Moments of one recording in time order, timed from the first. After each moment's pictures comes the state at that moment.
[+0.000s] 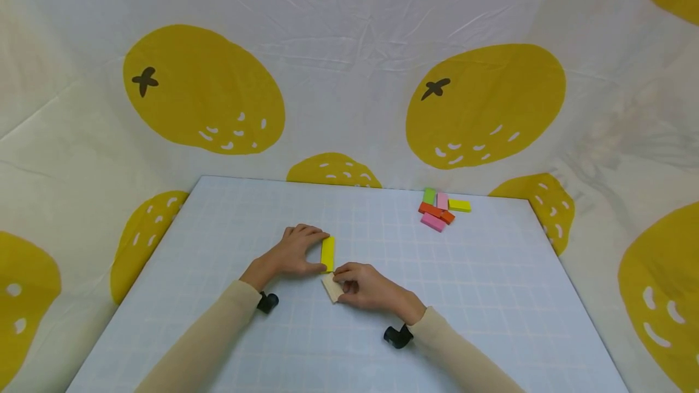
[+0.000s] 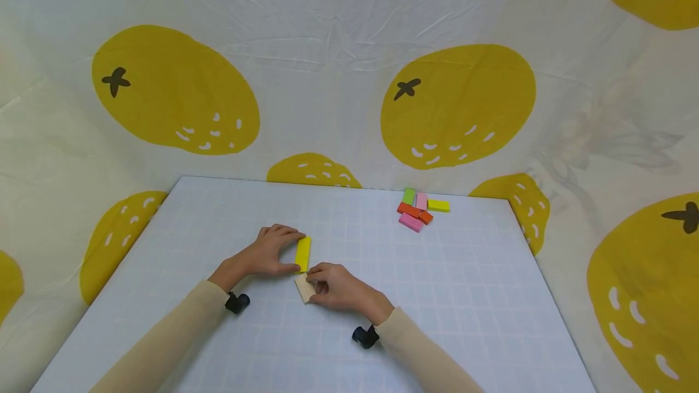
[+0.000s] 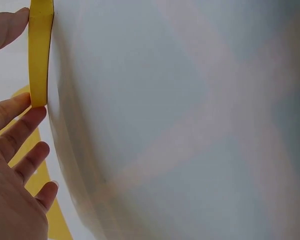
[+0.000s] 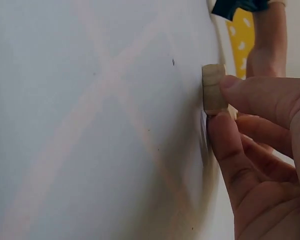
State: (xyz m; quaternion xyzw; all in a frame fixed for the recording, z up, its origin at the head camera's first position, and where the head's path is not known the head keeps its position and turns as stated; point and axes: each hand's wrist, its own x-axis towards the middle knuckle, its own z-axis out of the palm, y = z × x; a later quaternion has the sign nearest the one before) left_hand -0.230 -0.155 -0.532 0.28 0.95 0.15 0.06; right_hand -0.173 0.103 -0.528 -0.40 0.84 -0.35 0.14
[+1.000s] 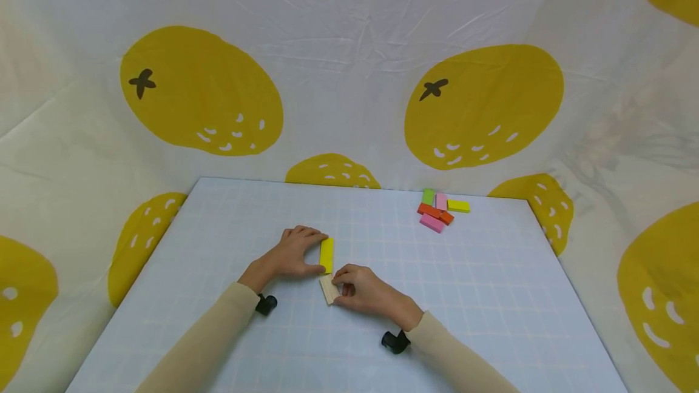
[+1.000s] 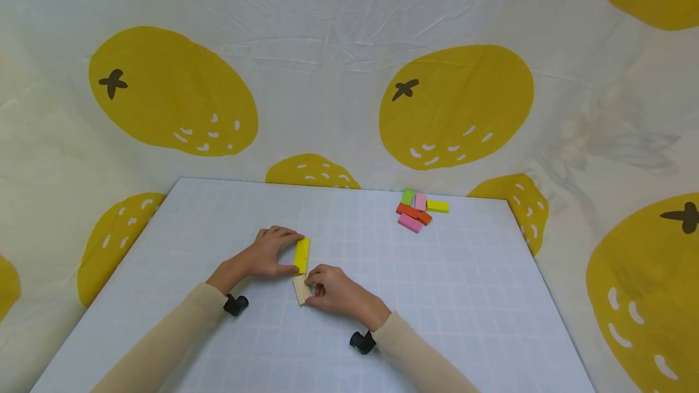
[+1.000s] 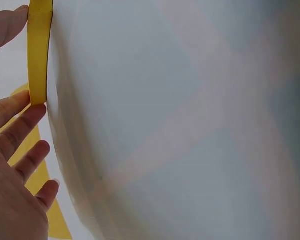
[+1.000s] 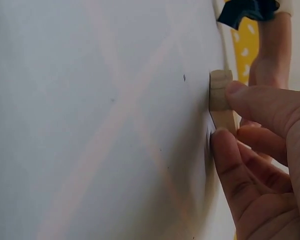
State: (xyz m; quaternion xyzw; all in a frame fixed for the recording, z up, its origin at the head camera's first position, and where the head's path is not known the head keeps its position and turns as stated) left_hand -0.230 -0.154 -0.534 0.27 0.95 0.16 0.07; right_hand -0.166 0.096 -0.526 -0.38 0.85 -0.34 0.12
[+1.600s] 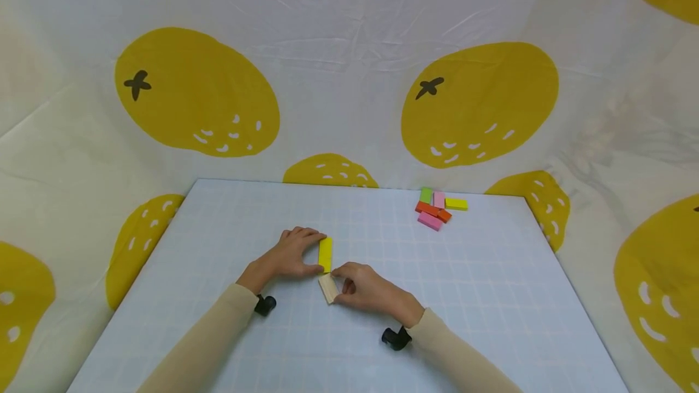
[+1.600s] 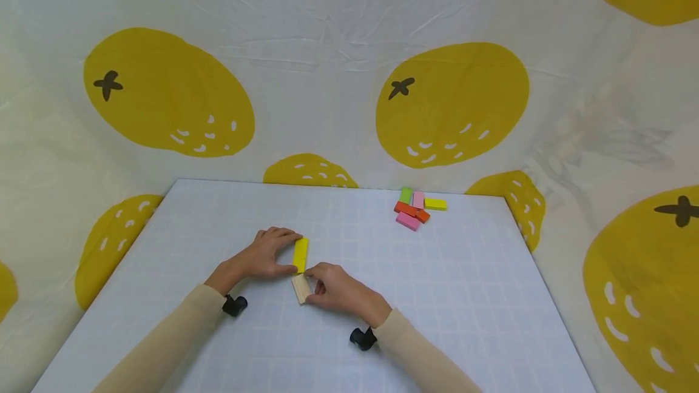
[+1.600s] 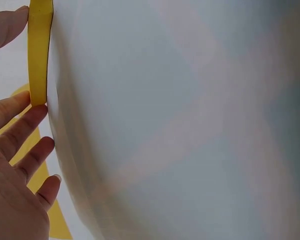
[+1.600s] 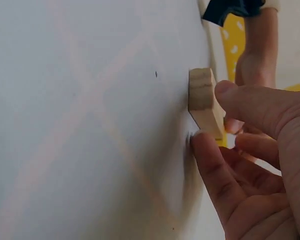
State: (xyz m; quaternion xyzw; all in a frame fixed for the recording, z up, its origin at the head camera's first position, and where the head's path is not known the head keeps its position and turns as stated) left_hand -0.230 -0.155 -0.533 0.28 0.94 0.17 0.07; right_hand -0.168 0.103 -0.518 -0.35 0.86 -0.34 0.15
